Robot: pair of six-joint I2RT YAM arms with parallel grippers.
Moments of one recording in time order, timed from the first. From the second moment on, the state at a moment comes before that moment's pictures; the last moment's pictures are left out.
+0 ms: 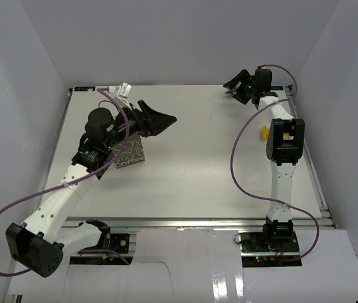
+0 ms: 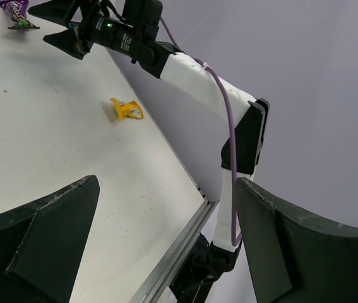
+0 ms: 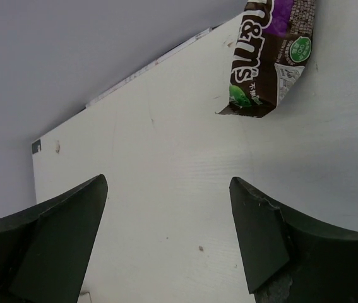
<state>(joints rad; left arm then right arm) -0.45 1.08 1.05 0.08 0.45 -0.78 0.04 2.38 2.01 -0.10 -0.38 0.75</state>
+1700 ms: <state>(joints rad) -0.54 1.19 1.13 0.08 0.38 -0.79 -0.11 2.08 1.43 0.31 -0.80 0.46</state>
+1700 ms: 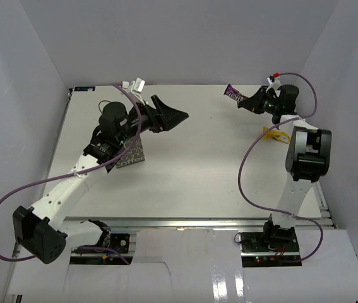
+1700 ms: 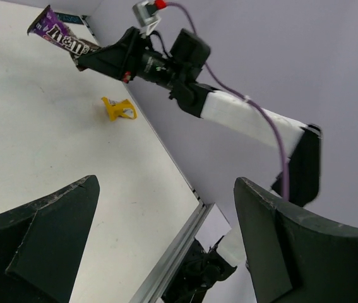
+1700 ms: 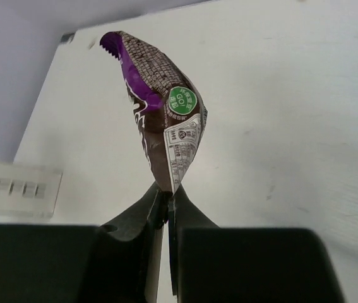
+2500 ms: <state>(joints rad) -0.71 1.66 1.24 0.16 0.24 -1.24 0.12 1.35 1.06 -0.26 -0.82 -0.44</state>
